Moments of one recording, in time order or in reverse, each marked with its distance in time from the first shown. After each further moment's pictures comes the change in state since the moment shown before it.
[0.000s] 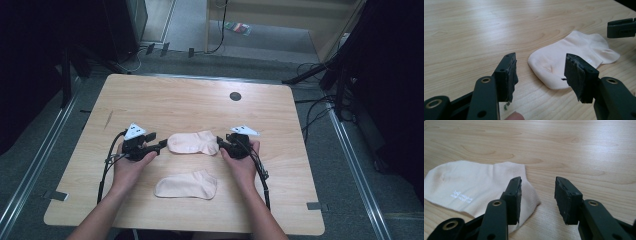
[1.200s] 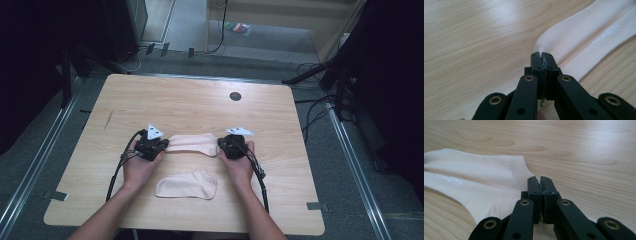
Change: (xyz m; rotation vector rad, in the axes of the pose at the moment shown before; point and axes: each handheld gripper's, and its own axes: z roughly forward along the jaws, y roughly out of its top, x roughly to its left) left arm -0.009 -0.005 0.033 0.180 0.106 0.139; right arm 0.004 -0.006 0.011 0.069 -0.021 -0.009
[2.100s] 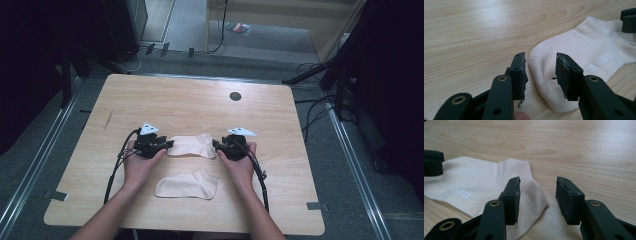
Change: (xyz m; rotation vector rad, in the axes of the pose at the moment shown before) left arm 0.002 0.002 0.006 -0.043 -0.110 -0.147; right arm 0.001 -0.001 -0.003 -0.023 0.080 0.024
